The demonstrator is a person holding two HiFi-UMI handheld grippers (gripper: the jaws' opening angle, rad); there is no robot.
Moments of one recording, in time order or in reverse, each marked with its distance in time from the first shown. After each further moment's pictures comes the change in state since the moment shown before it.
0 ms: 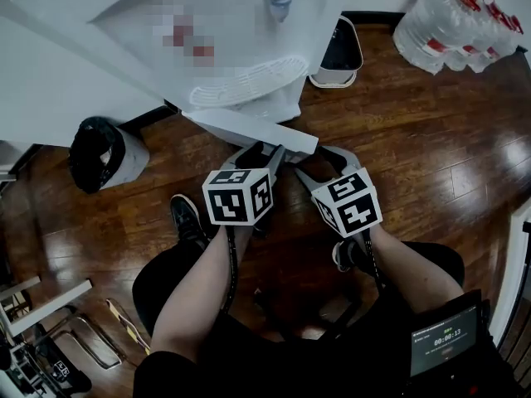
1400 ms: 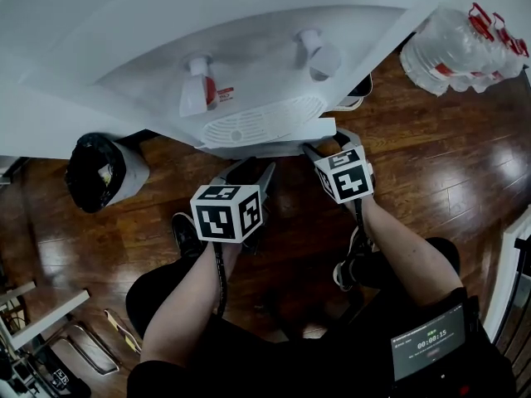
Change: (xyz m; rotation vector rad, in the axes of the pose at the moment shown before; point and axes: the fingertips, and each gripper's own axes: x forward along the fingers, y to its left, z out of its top) left arm 0.004 0.044 0.039 -0.030 0.046 -0.009; right arm 0.093 -0.094 0.048 -0.044 0.033 -0.144
